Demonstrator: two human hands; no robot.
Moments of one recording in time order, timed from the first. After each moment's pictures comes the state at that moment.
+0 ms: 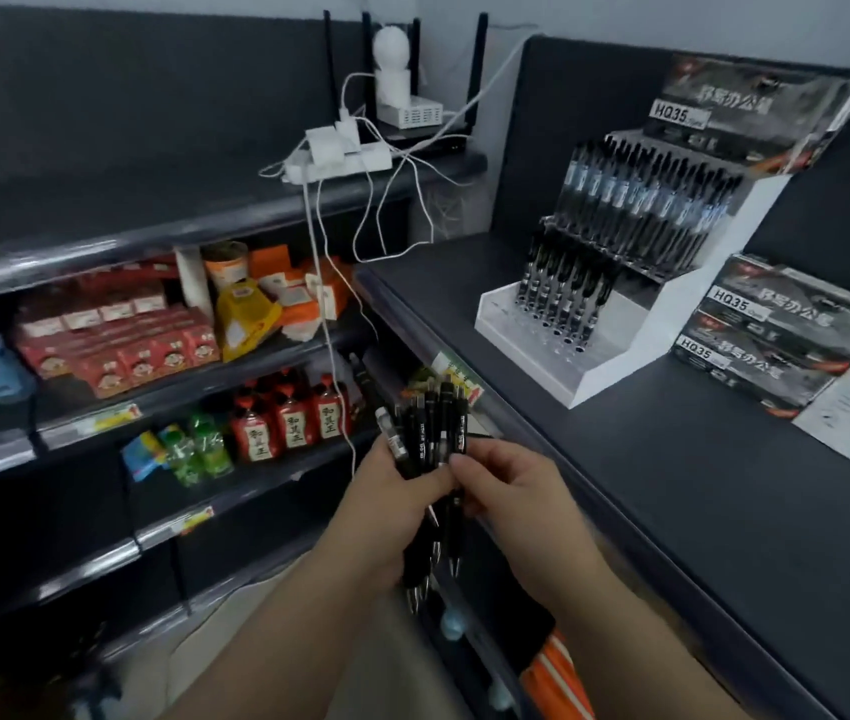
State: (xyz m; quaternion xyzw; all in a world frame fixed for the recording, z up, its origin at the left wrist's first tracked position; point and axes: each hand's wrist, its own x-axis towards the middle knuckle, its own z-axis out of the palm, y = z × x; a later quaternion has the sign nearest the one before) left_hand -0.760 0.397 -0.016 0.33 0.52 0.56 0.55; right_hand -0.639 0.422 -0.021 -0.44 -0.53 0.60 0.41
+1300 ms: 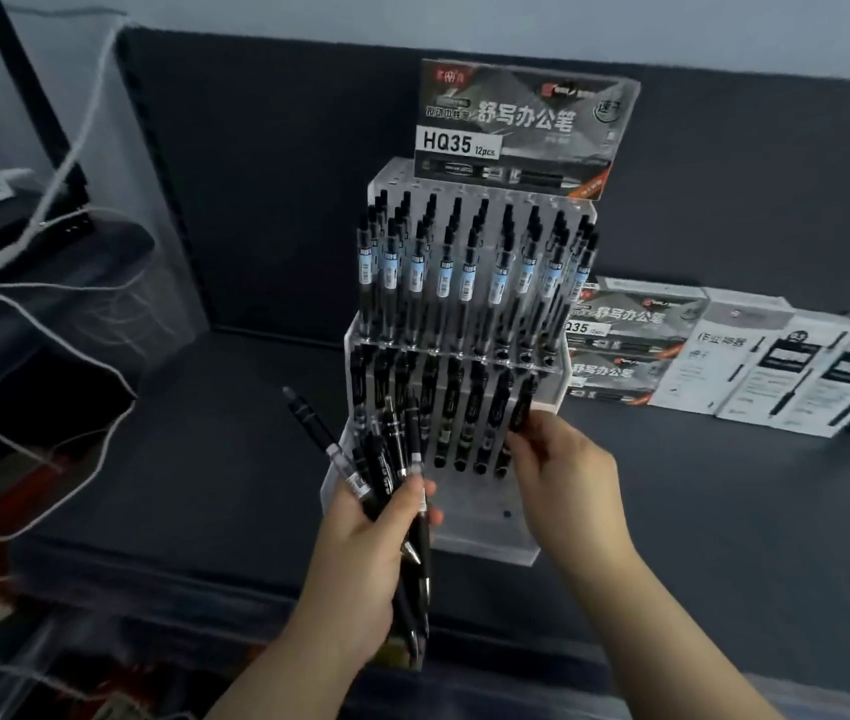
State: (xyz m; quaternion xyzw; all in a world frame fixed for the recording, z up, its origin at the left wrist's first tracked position) left_hand -0.752 0.670 -0.013 0.47 0.36 0.39 0.71; right_hand -0.598 0.622 -0.009 -0.82 -0.42 -0.01 0.39
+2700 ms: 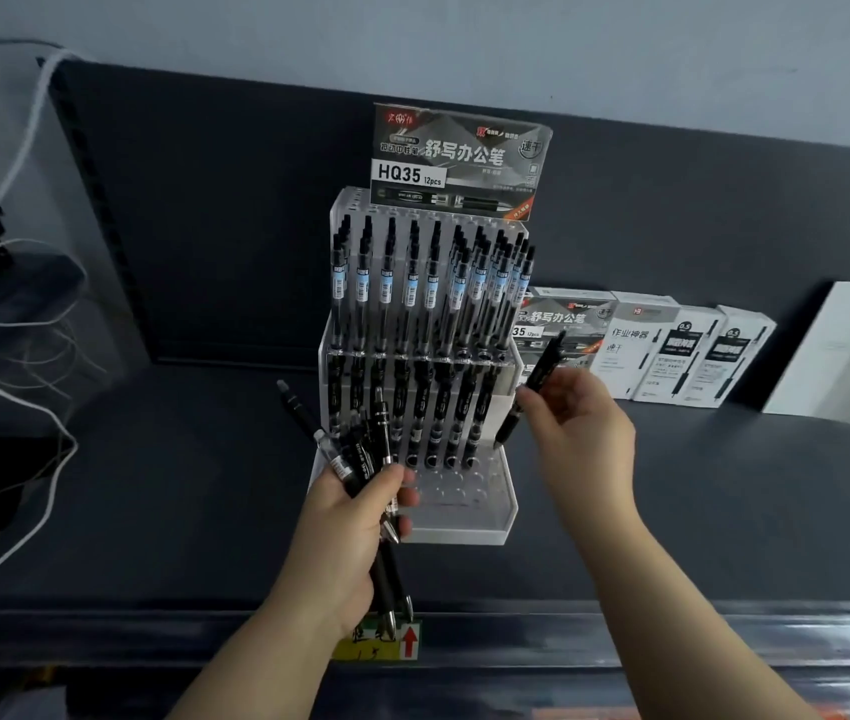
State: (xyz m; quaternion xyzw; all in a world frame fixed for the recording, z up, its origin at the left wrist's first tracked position) left_hand -0.764 0.686 0.000 0.46 0.32 0.32 0.76; right_hand -0.611 0.601 0.028 -0.76 -0.28 -0.04 0.59
